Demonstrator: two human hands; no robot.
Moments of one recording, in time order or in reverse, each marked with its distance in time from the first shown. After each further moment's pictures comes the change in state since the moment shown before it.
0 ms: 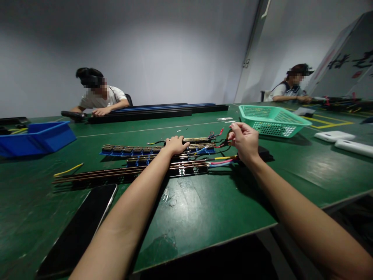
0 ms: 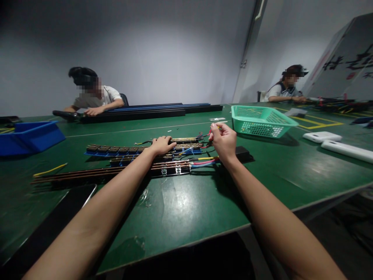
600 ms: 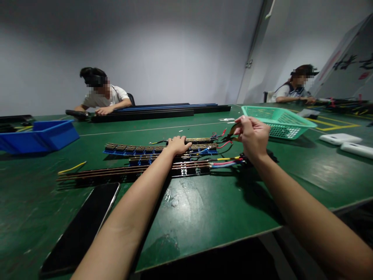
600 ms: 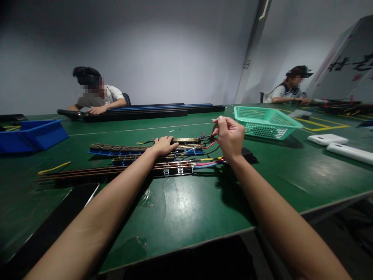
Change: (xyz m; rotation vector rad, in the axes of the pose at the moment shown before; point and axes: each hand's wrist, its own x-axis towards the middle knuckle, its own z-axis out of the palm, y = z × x) left_hand 0.004 -0.002 0.005 0.013 0.015 0.003; right_hand 0.008 -0.019 0.005 -0.095 0.052 -0.184
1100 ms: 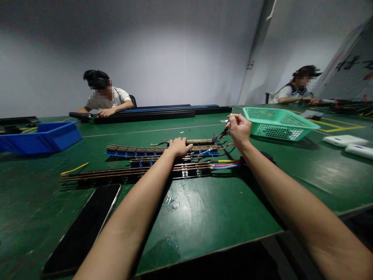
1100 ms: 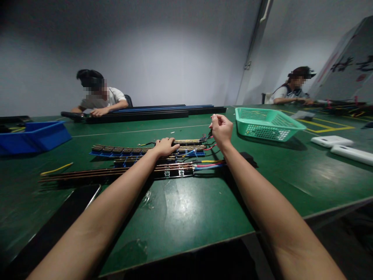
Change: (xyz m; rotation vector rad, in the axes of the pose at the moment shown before) left_hand -0.003 0.002 -0.003 0.001 -0.011 -0.007; right_hand 0.040 0.071 0.033 0.080 0.062 0.016
